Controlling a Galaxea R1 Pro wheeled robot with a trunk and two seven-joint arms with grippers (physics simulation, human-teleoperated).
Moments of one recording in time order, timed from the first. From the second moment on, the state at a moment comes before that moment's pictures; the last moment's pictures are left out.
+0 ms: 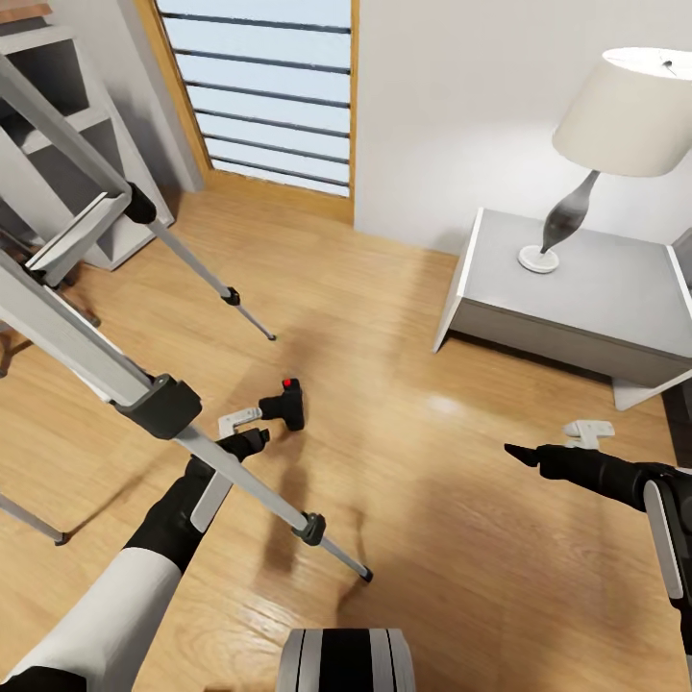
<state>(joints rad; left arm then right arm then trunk) -0.75 0.02 -0.17 -0.95 0.52 0.44 0.39 -0.46 -0.27 -0.35 -1.61 0.02 0.97 0.70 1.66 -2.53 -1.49</state>
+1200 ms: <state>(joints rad) -0.75 0.02 -0.11 -0.96 0.53 0.42 0.44 -0.46 -0.27 -0.35 -1.61 0.02 0.97 0.70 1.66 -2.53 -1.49</state>
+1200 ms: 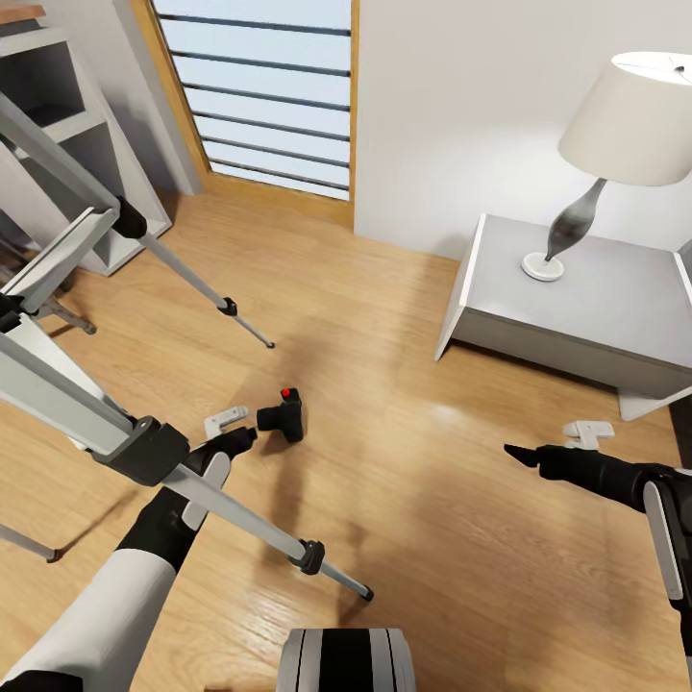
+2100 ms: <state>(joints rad) -0.76 0.01 -0.10 -0.96 0.53 0.42 0.45 -0.46 -0.27 -0.35 -1.61 0.02 0.97 0.71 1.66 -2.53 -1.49</state>
